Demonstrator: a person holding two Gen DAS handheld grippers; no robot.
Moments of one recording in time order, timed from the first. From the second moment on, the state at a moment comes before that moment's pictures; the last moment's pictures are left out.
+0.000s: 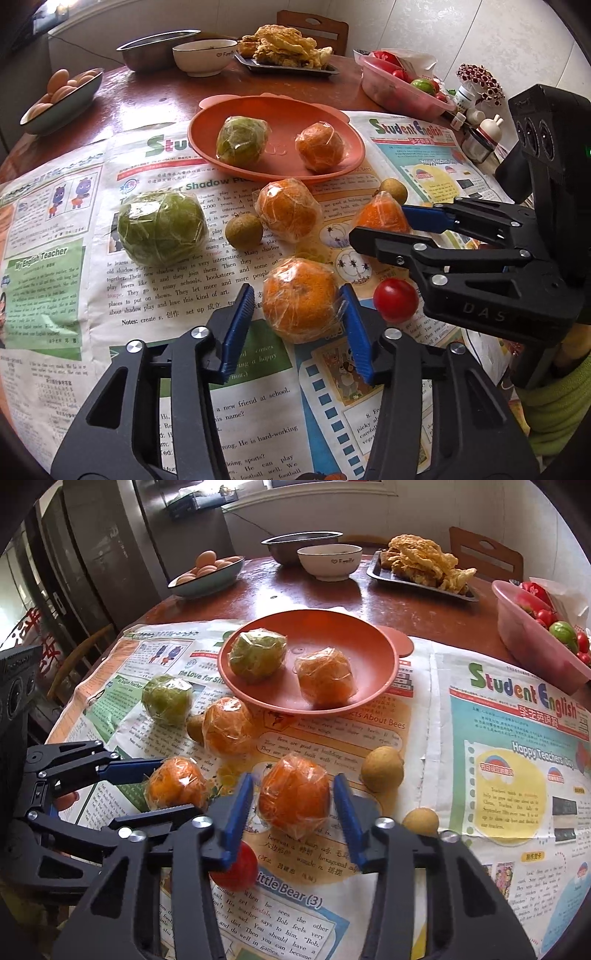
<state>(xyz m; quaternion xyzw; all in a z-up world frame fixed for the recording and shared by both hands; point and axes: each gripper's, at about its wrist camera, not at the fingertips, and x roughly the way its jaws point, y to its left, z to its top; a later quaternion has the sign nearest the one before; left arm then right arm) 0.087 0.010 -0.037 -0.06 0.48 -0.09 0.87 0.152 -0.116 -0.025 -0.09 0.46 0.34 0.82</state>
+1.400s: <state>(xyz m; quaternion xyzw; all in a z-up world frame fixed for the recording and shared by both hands) 0.138 0.023 0.018 -0.06 0.44 -0.09 0.89 0.182 -0.139 0.026 -0.07 0.40 0.34 0.85</state>
